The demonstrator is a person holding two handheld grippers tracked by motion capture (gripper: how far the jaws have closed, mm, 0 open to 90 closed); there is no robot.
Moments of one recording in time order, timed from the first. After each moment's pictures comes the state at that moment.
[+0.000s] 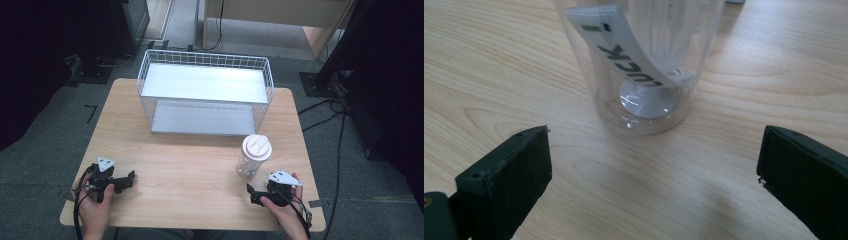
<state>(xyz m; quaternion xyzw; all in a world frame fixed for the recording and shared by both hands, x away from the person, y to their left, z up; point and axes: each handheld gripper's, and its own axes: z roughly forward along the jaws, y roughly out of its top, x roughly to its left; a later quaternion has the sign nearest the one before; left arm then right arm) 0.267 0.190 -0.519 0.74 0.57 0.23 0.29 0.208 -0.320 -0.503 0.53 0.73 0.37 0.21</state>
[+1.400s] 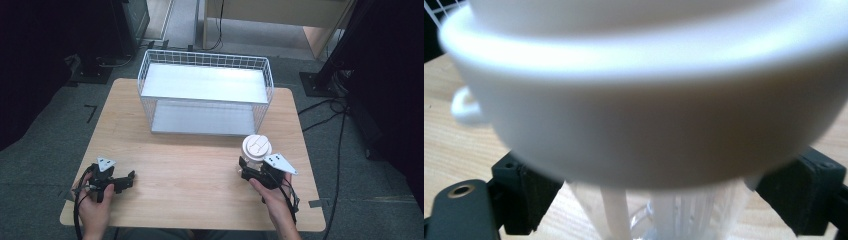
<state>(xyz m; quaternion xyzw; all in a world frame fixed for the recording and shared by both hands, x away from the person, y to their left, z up) 0.267 0.190 -0.519 0.74 0.57 0.23 0.29 0.243 -0.291 -0.467 0.53 0.64 0.47 0.29</state>
